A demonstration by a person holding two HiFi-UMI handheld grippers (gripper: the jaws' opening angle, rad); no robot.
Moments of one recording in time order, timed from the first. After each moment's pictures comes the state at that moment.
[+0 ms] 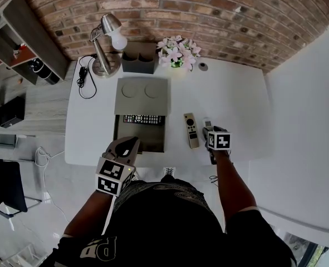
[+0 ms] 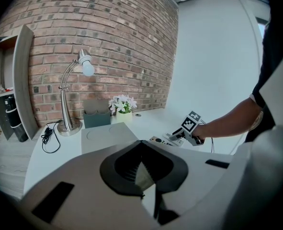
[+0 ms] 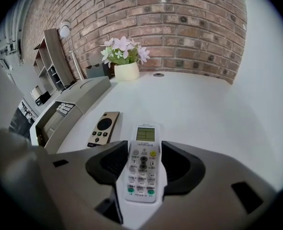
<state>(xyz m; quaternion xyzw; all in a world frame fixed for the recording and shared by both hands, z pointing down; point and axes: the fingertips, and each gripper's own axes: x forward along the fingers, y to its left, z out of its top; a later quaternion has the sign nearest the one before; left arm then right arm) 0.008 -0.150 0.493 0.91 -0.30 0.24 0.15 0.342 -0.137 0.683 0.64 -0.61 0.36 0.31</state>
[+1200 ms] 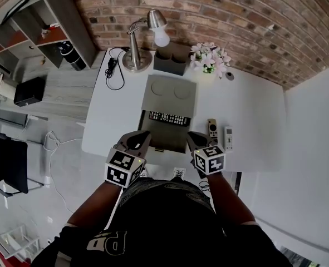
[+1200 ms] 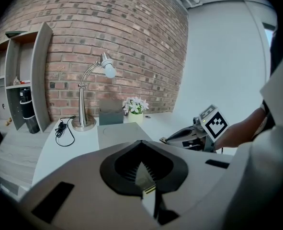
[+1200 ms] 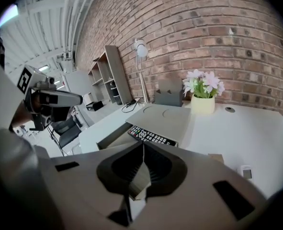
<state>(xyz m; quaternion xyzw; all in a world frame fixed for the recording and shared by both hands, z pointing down) -0.046 -0.167 0.490 0.90 -0.34 0.21 0.18 0.100 -0.161 0.583 0.48 -0.80 0.26 0.22</state>
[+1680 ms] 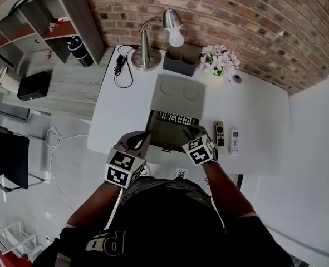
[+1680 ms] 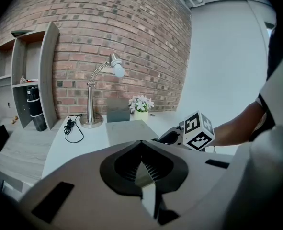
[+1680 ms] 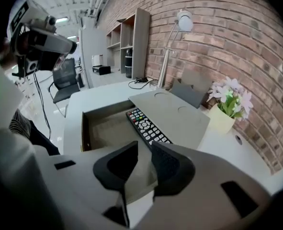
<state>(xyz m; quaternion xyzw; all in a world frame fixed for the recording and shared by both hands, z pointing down) -0.081 -0.170 0.496 0.89 -0.36 0.22 0.18 0.063 -0.193 0.636 0.42 -0.79 0.15 0.42</state>
